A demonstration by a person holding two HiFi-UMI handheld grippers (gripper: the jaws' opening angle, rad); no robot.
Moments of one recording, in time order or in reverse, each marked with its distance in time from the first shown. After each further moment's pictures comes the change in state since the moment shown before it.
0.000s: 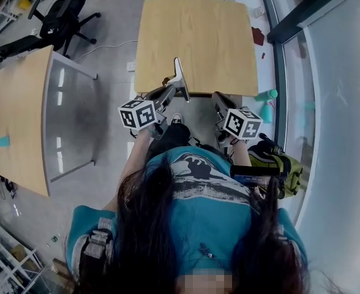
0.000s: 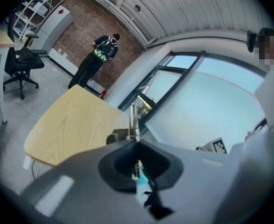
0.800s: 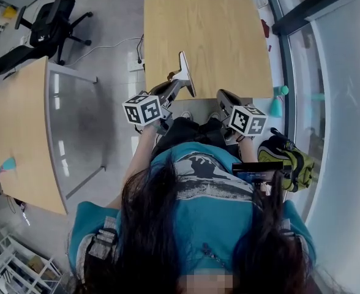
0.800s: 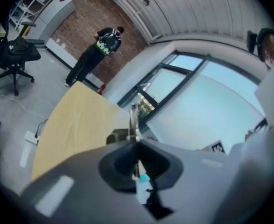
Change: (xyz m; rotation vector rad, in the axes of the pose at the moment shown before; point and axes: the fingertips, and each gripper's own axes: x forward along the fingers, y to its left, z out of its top) left arm 0.015 0.088 0.052 -0.042 0.066 -0.064; right arm 0.091 0.018 0.002 0.042 0.050 -0.089
